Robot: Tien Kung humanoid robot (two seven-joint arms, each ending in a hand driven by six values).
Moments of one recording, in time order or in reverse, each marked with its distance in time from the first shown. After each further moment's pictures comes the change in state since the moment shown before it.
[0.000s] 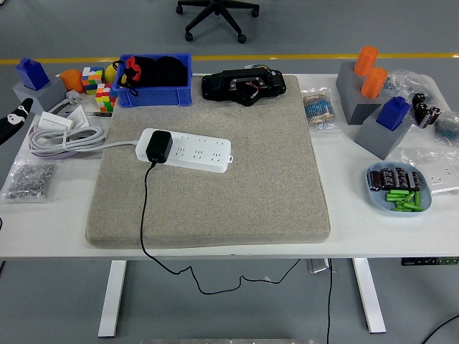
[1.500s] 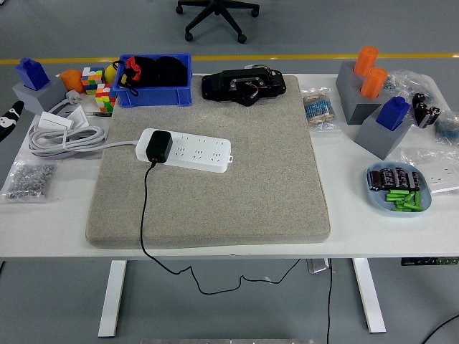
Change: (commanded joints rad) left arm 0.015 -0.005 -0.035 -0.002 0.003 0.000 -0.002; right arm 0.007 0.001 0.001 -0.002 -0.003 0.000 0.001
